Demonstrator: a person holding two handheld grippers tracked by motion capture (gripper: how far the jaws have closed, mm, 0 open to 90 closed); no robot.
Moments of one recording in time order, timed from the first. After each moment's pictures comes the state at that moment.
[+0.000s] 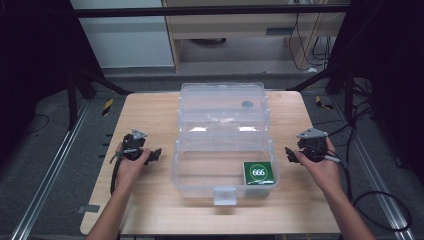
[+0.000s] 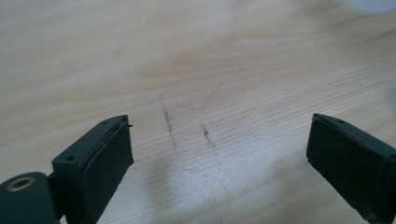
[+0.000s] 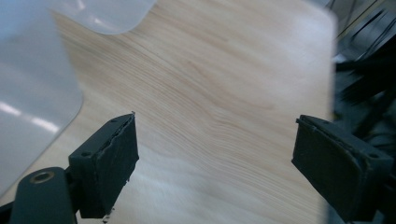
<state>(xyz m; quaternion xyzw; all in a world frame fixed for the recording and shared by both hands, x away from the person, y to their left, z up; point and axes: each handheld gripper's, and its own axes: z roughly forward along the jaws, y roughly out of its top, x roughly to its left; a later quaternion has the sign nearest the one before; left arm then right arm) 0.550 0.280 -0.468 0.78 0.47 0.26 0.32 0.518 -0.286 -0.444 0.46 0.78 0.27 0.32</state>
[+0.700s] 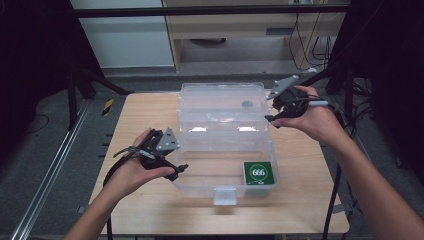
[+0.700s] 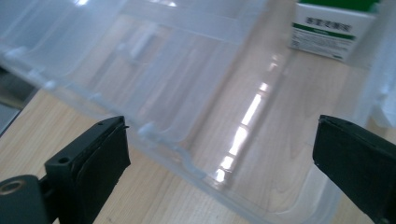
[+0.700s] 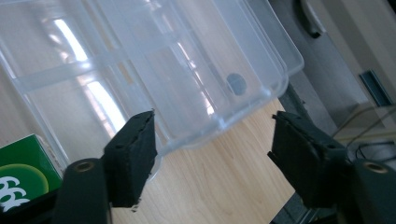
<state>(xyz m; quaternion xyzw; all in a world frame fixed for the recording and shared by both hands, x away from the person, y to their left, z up) 0.467 0.163 -0.342 0.92 0.16 0.20 0.29 0.555 -0.191 -0.274 0.21 0.91 0.22 0.29</state>
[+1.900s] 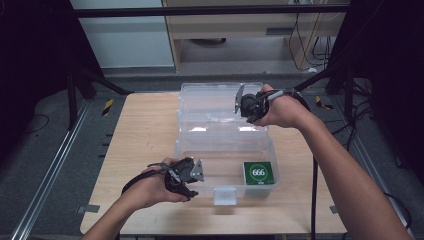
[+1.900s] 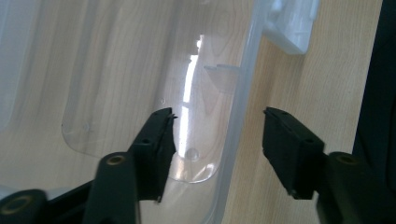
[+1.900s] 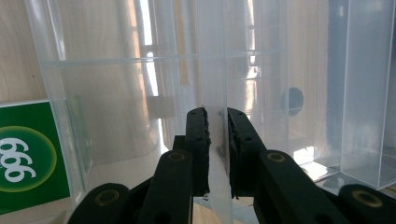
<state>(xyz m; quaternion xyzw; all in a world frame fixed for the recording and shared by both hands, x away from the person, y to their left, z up) 0.445 0.117 -0.389 0.98 0.06 0.10 0.16 0.589 -0.119 -0.301 0.04 0.98 0.08 0.19</state>
